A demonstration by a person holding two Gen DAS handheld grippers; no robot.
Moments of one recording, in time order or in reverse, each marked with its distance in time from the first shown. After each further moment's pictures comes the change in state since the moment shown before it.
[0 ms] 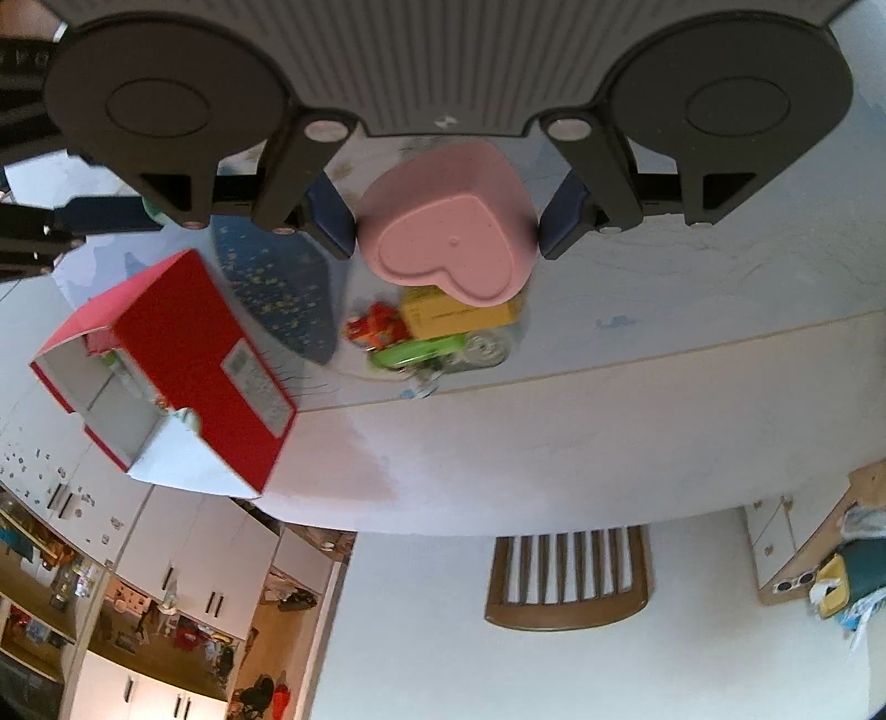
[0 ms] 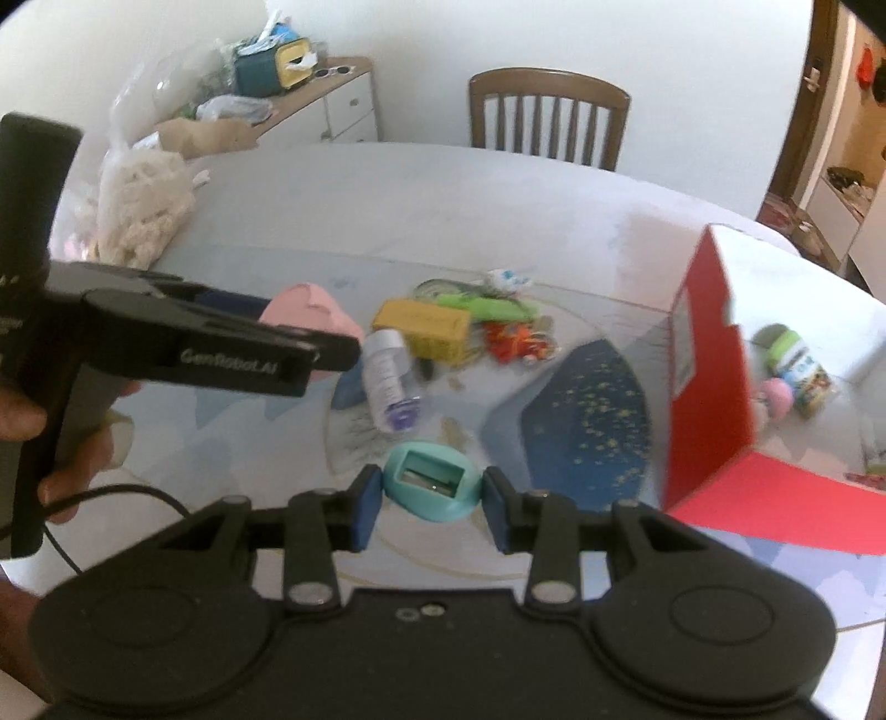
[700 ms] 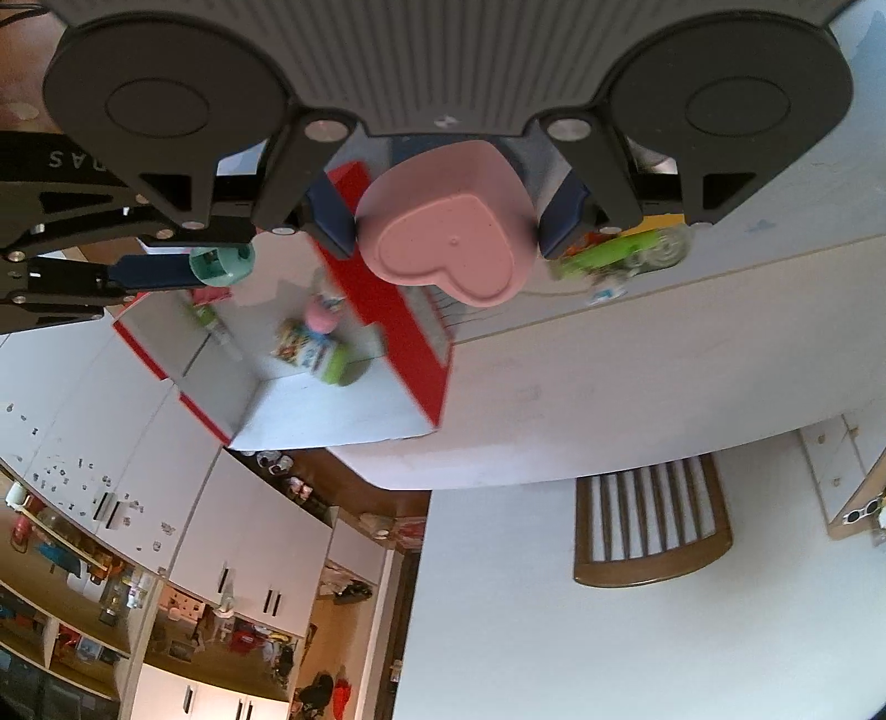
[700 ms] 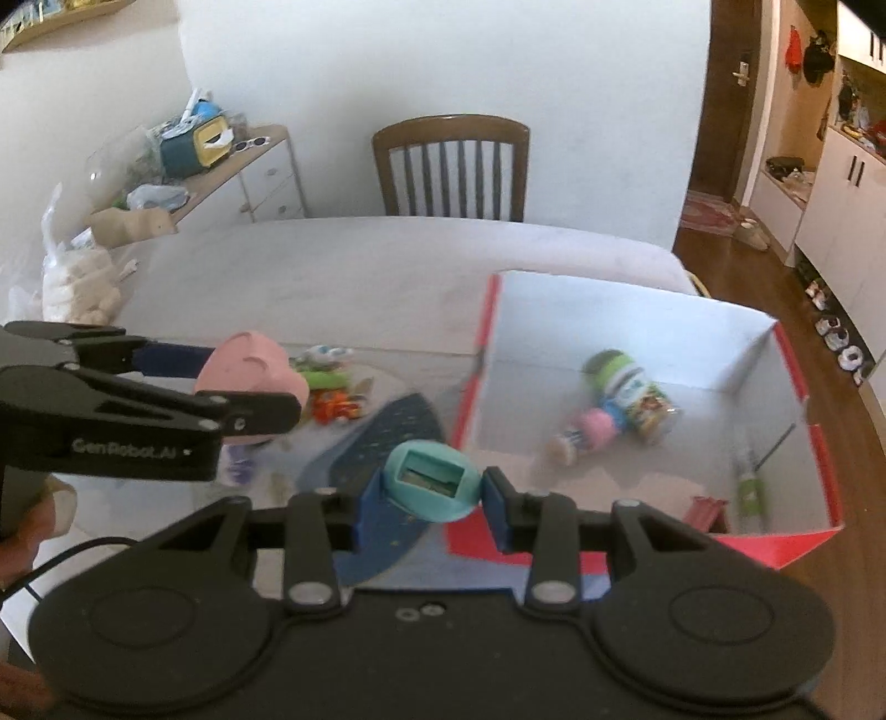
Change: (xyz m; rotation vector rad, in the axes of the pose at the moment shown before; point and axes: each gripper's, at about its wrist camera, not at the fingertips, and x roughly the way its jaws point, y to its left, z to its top) left arm 0.001 -0.140 0.061 0.072 -0.029 -0.053; right arm -0.056 -0.143 0.006 0.090 -0.094 -0.048
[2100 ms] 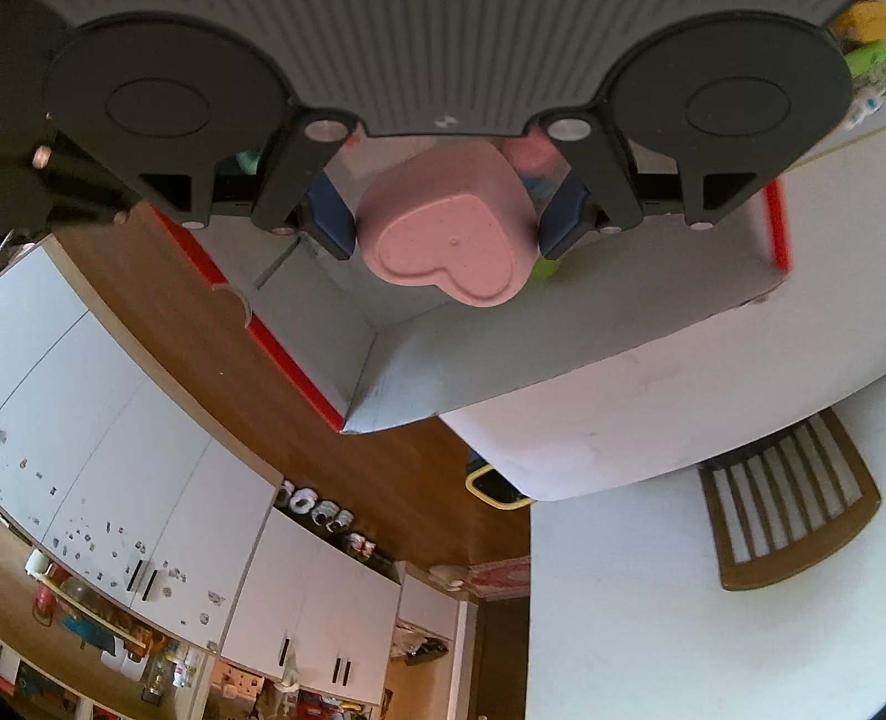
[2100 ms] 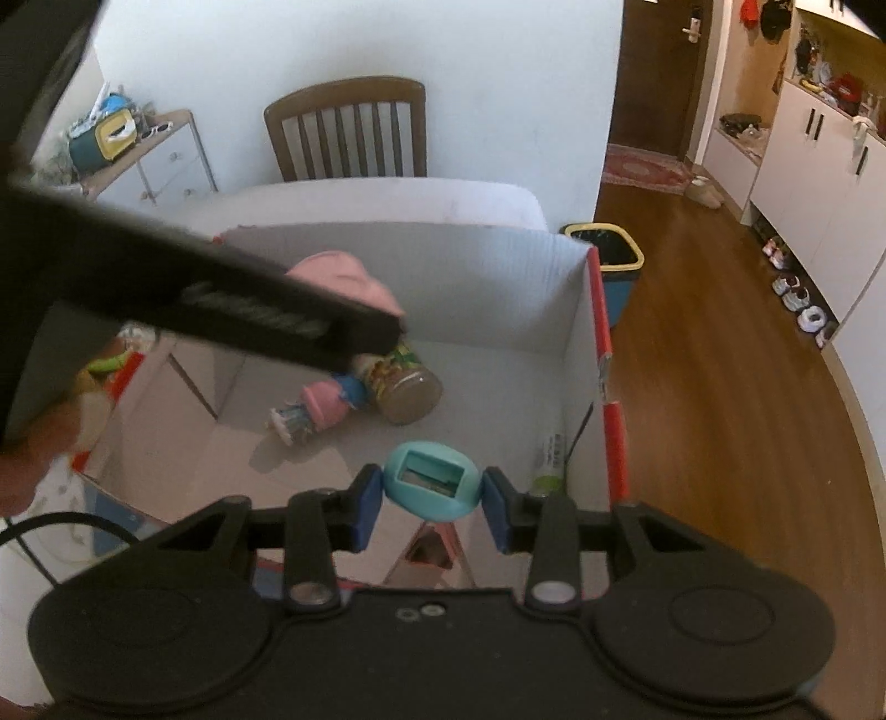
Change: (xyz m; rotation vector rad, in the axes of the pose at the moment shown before) left arm 0.186 -0.168 0.107 0.112 0.127 -0.078; right arm 0.045 -0.175 -0.012 0.024 0.090 -0.063
